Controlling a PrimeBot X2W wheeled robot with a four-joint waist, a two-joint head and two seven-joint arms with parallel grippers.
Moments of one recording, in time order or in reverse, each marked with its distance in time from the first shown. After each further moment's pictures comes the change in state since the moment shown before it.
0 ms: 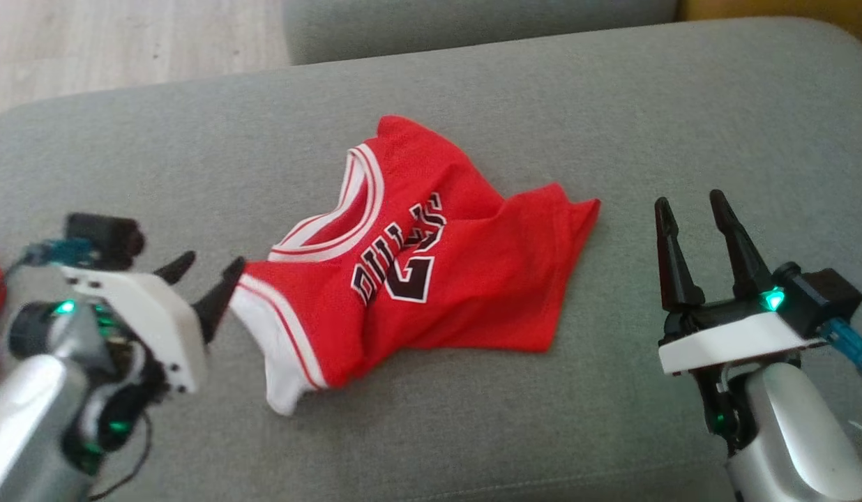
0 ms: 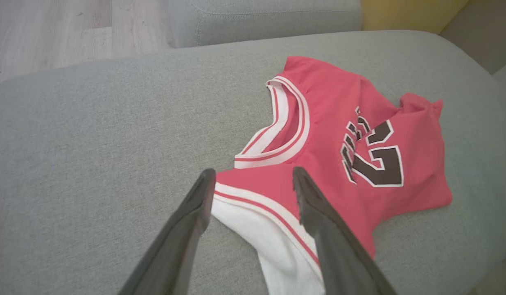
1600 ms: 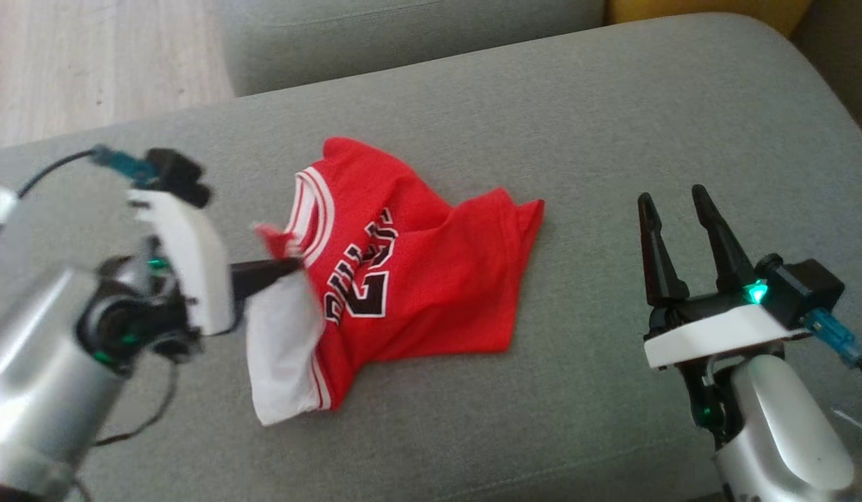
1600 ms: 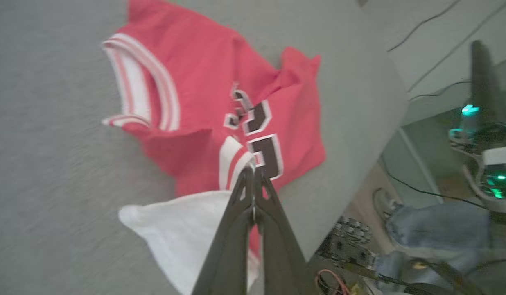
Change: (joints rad) left arm -0.319 -0.040 -0.185 0.344 -0.397 -0.297 0.307; right arm -0.036 0.009 0.034 0.035 0.016 0.000 0.000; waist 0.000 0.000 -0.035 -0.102
